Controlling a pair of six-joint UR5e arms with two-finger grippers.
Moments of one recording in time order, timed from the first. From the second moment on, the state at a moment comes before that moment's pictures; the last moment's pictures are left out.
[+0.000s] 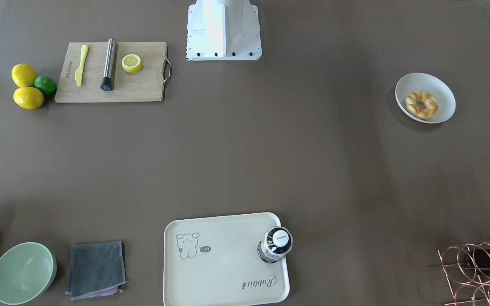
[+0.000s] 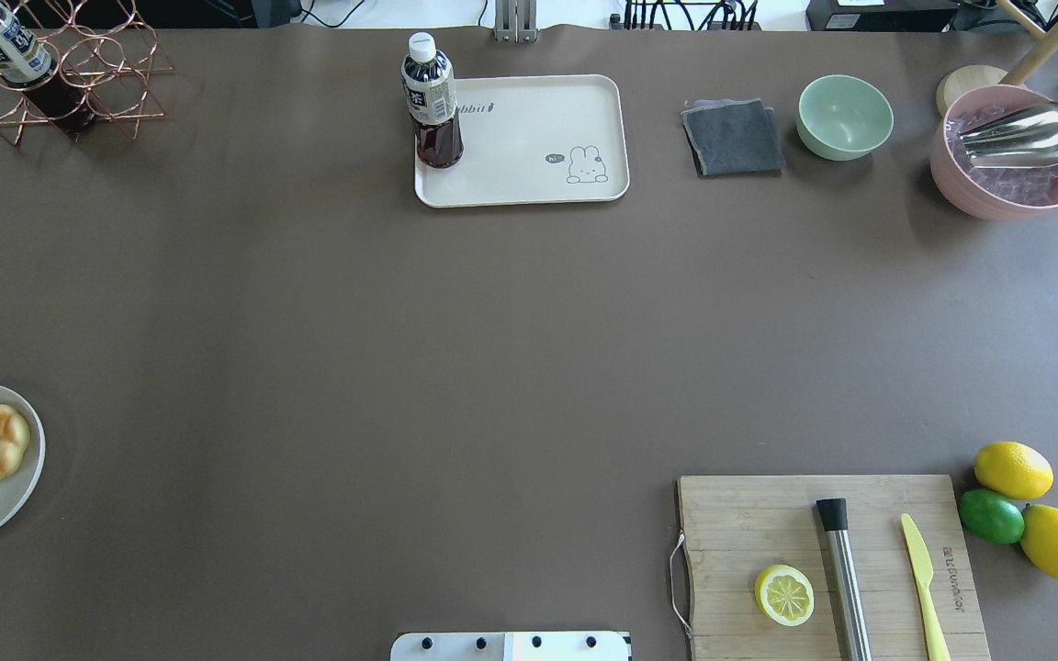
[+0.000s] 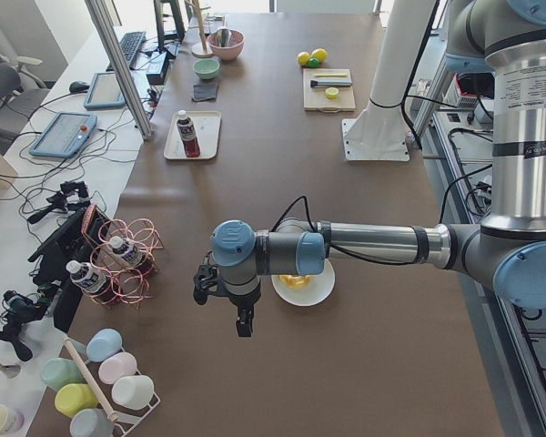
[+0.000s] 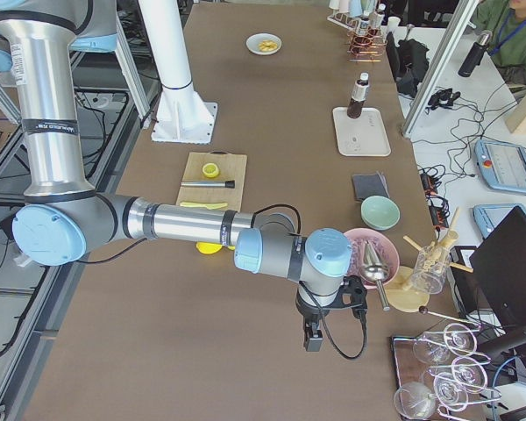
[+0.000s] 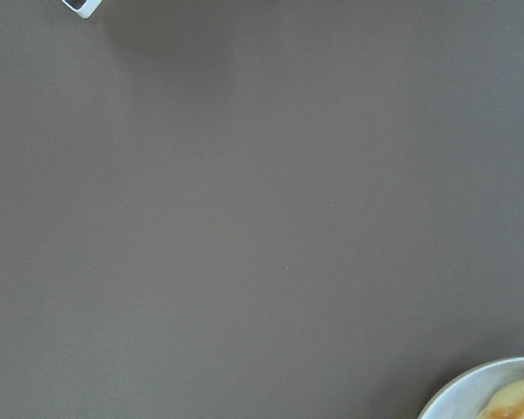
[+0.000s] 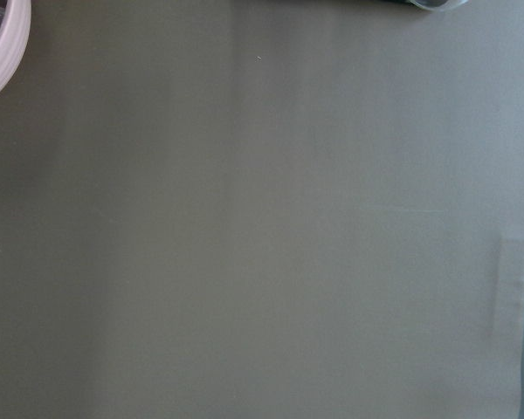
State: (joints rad) left arm -1.57 -1.49 -1.68 -1.52 -2.31 0.02; right arm 1.69 -1.49 1.46 -1.63 2.19 -0.21
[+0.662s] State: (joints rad) left arm -1.58 -1.49 -1.69 -1.52 -2.32 0.02; right arm 1.69 -1.49 1.46 -1.63 2.19 -0.21
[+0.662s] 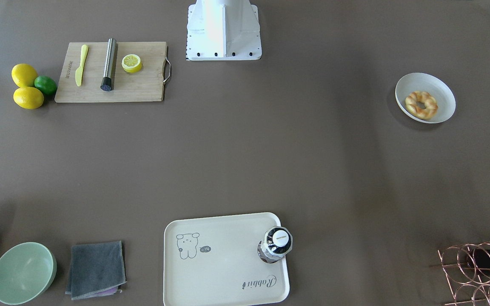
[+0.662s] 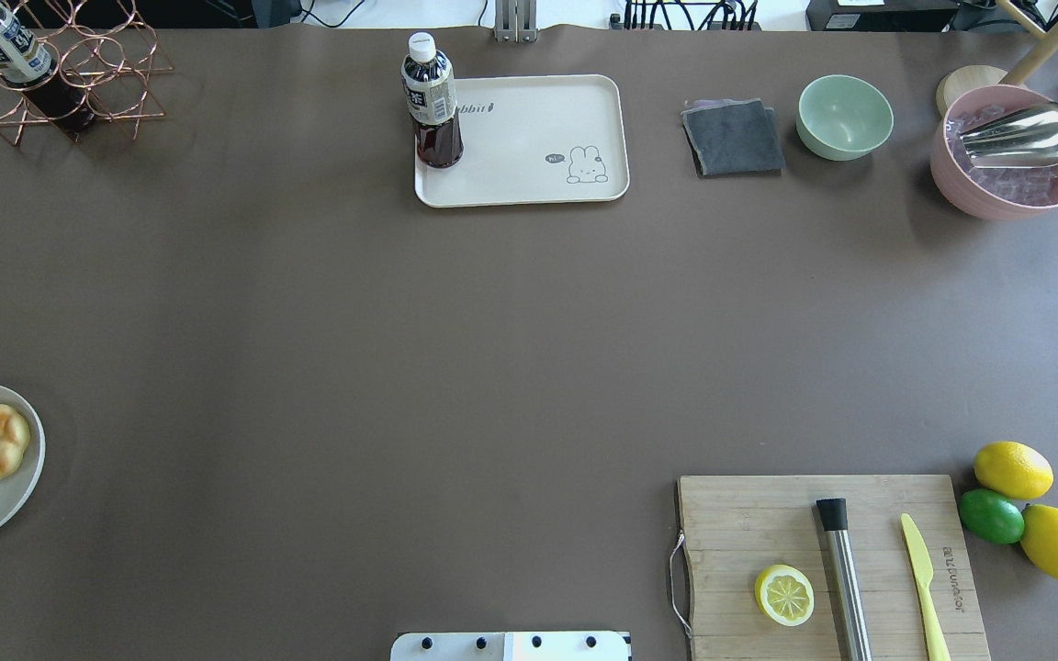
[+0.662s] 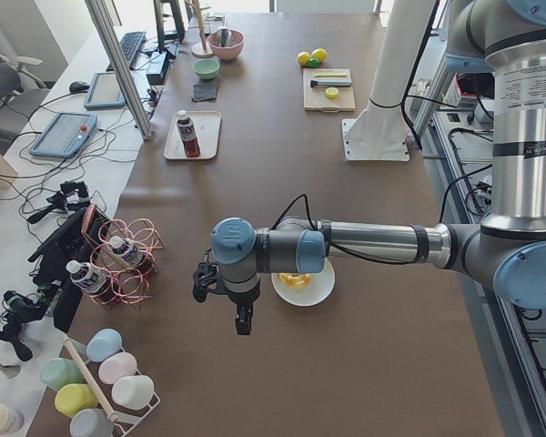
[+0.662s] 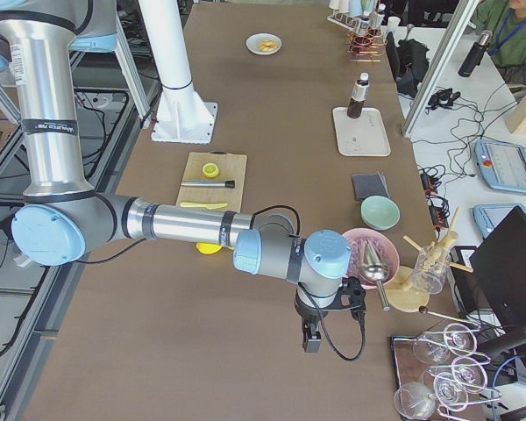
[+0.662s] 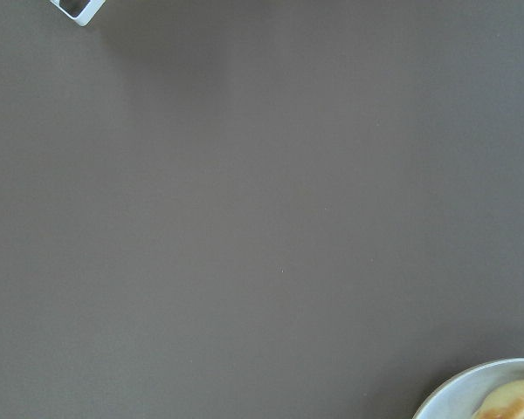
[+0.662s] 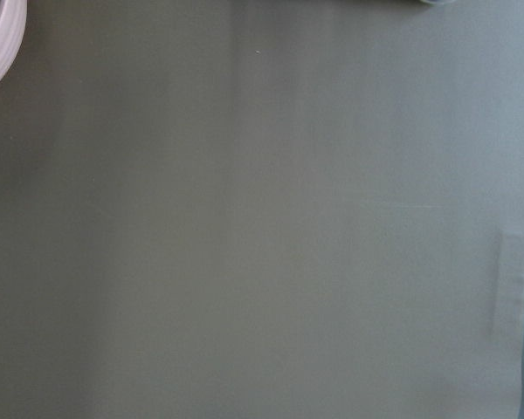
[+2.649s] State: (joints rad) left arm -1.56 -1.41 -1.74 -1.83 -2.46 0.01; right arm 1.63 -1.50 1.59 -1.63 2.25 -0.21
